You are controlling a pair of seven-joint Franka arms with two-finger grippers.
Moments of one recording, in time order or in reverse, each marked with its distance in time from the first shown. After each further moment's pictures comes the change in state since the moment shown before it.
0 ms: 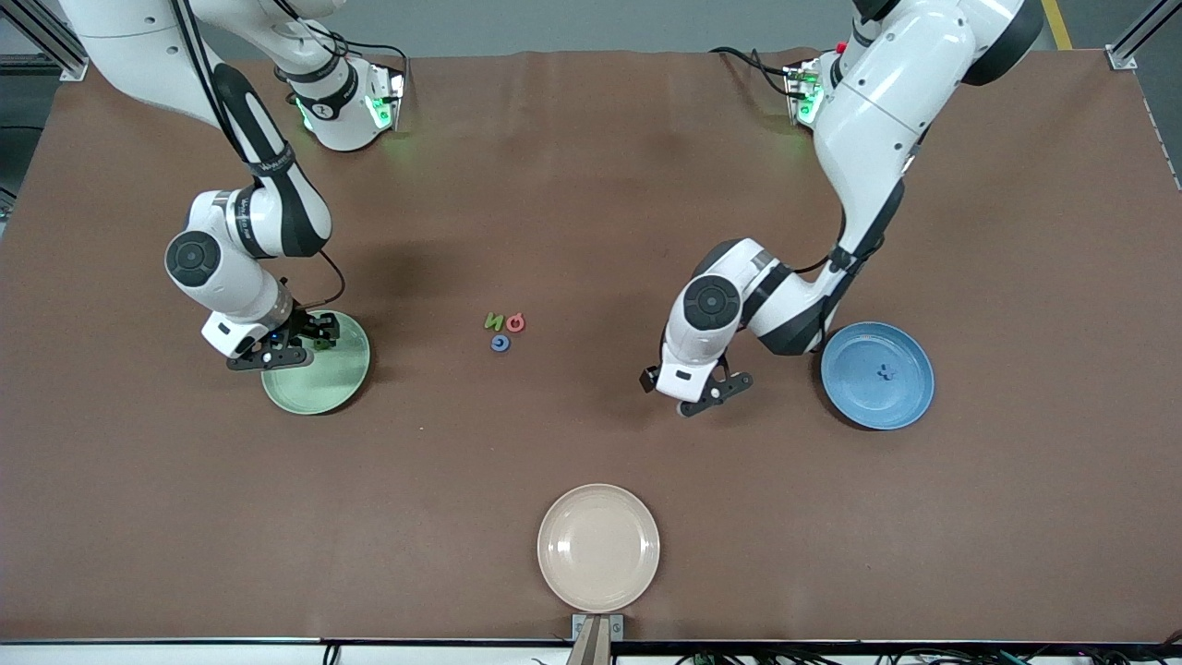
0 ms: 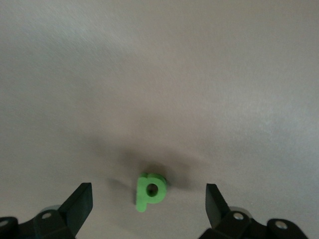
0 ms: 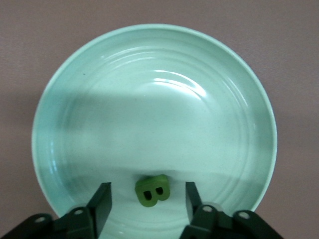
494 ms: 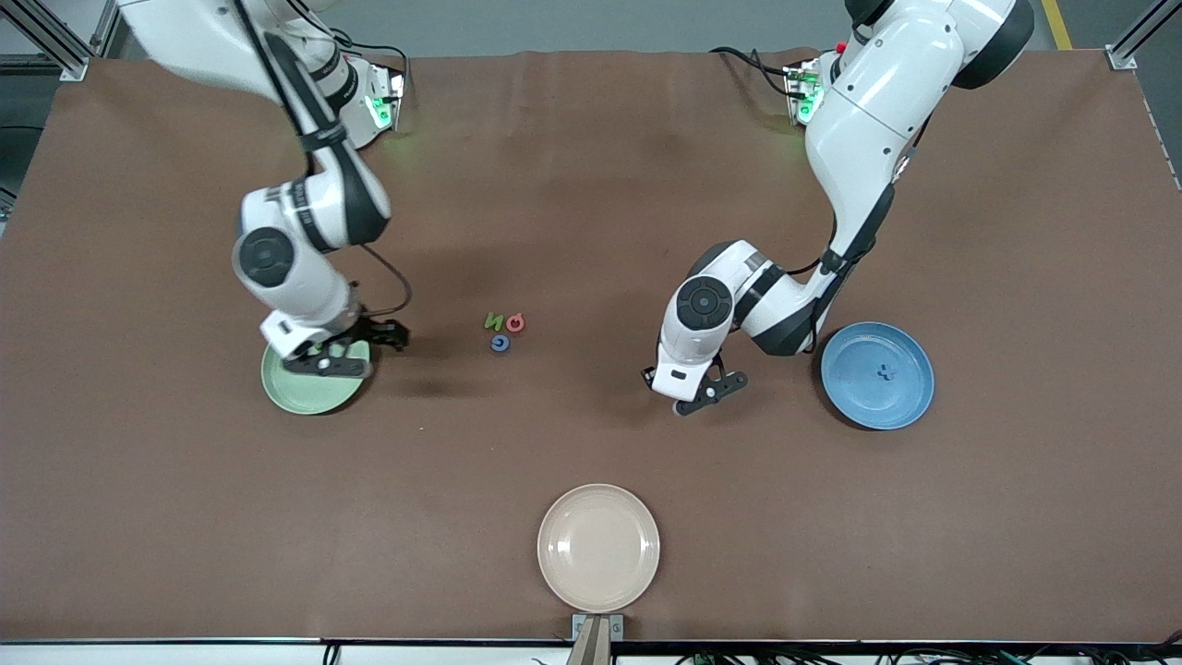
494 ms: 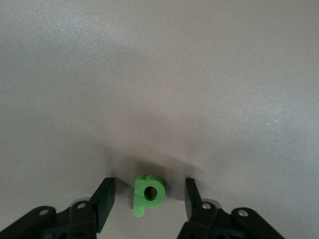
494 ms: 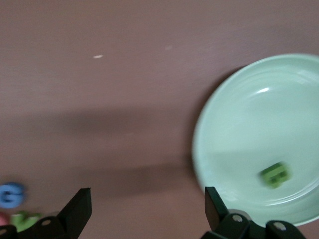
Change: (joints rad) left arm -0.007 0.008 0.011 -0.001 0.000 0.006 -0.011; right arm 0.250 -0.005 0.041 0.170 0.011 -0.147 0.512
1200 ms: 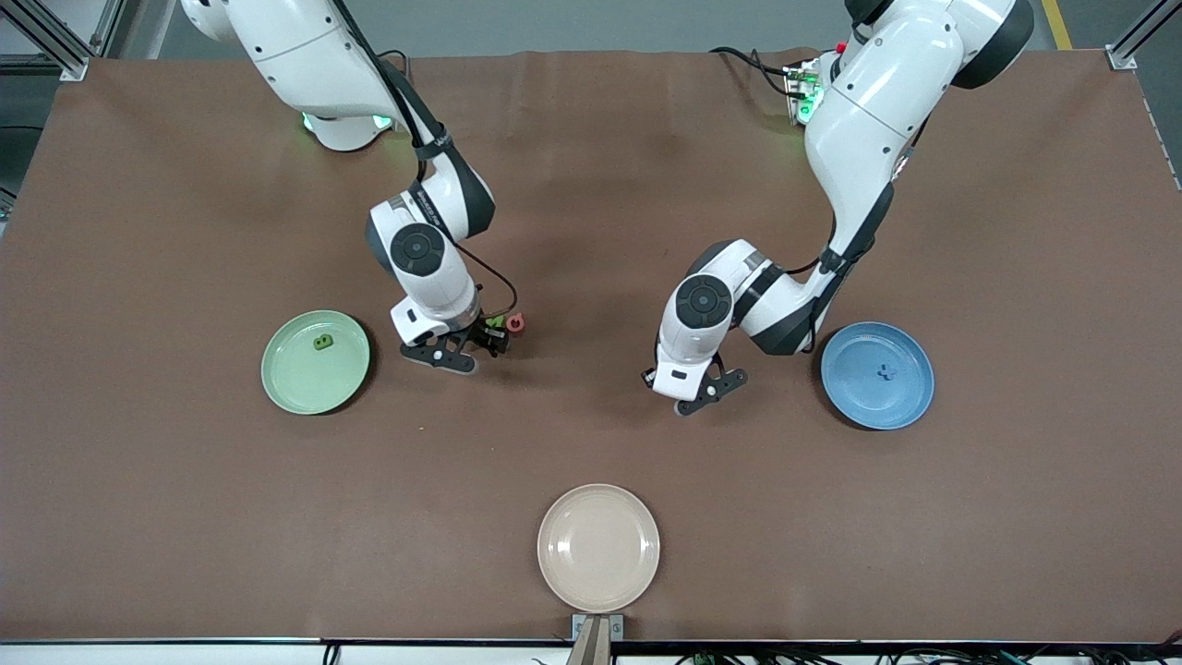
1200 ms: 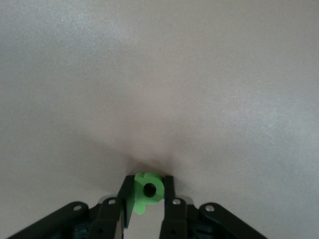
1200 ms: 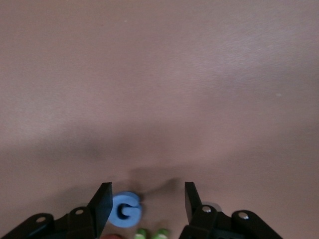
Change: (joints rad) left arm 0.000 -0.001 -0.003 0.003 0.000 0.007 -0.052; right arm 0.210 0.226 0.000 0.139 0.008 0.153 0.371
